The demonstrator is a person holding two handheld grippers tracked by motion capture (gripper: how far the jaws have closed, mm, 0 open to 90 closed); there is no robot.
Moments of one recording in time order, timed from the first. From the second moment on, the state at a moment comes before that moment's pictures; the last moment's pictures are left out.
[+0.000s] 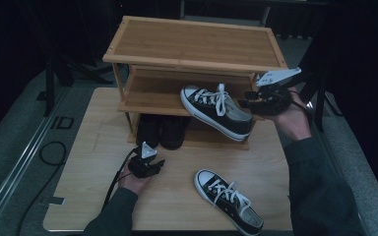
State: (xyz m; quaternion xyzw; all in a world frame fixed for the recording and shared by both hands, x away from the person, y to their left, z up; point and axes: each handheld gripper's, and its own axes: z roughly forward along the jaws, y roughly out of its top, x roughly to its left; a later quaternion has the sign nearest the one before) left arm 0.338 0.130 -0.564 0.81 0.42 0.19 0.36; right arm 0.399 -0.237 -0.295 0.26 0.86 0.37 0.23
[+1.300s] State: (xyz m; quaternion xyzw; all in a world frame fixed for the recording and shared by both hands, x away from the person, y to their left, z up) left arm 0.363 0.037 -0.542 0.82 0.37 0.18 0.39; right arm 0.393 -0.275 -0.340 0.28 0.89 0.30 0.21
